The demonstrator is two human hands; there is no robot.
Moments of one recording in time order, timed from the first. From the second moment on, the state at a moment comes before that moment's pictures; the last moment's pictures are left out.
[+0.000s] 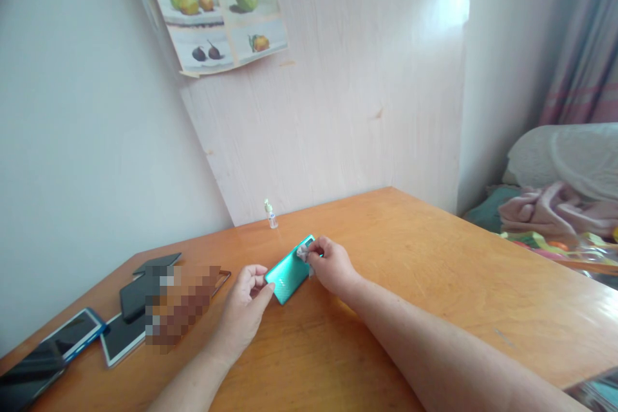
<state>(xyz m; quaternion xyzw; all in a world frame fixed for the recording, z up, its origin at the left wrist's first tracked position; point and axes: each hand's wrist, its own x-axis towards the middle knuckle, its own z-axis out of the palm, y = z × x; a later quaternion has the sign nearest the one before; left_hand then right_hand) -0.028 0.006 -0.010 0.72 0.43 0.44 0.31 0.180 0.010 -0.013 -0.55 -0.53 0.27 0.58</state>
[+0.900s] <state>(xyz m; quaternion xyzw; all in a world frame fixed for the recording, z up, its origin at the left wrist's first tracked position) -0.025 -0.001 -0.003 0.79 0.41 0.41 0.20 0.225 0.021 -0.002 -0.66 -0.53 0.14 0.52</state>
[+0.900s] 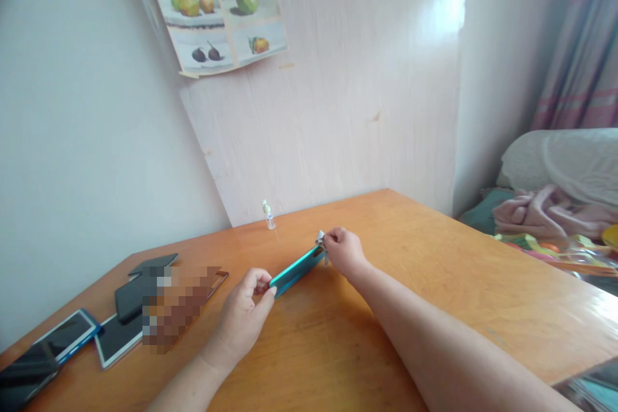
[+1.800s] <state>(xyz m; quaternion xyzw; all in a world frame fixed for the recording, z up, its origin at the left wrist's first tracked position) -0.030 0.008 -0.010 0.67 0.41 0.43 0.44 0.158 -0.025 -0.005 -0.47 -0.82 0.07 0.31</state>
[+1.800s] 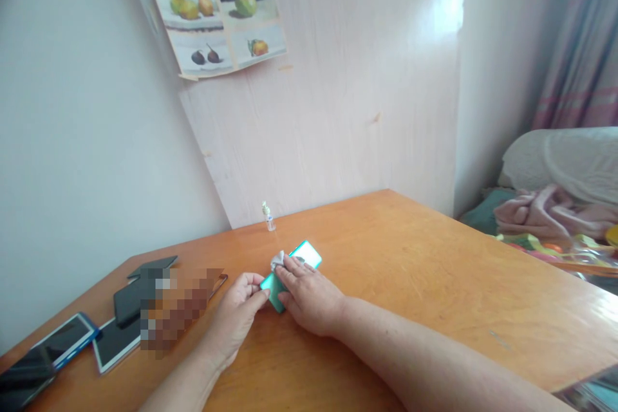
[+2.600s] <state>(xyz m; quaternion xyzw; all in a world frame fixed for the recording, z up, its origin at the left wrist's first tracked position) -0.030 0.007 -0.008 0.68 0.42 0.42 0.44 0.177 -0.020 -0.008 -0.54 -0.78 0.13 0.30</state>
